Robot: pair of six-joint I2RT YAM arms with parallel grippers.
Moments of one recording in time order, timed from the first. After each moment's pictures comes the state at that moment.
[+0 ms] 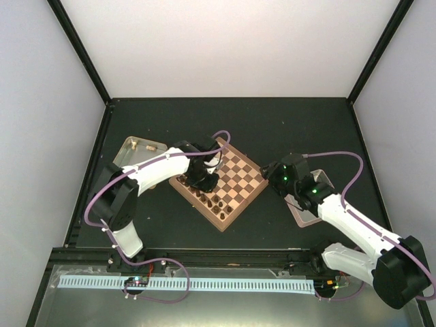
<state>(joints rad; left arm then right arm) -0.68 1.73 1.24 -0.91 0.19 -0.29 0.54 1.05 0.63 -0.28 -0.05 1.21</state>
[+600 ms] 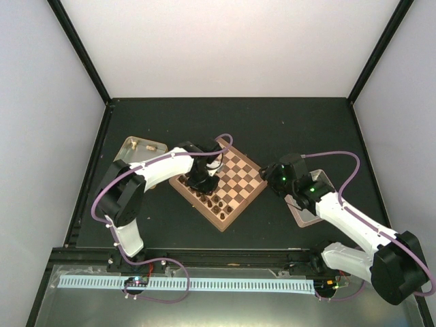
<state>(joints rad) -0.68 1.78 1.24 -0.92 0.19 -0.26 0.54 1.08 0.63 -0.28 -0.06 1.20</state>
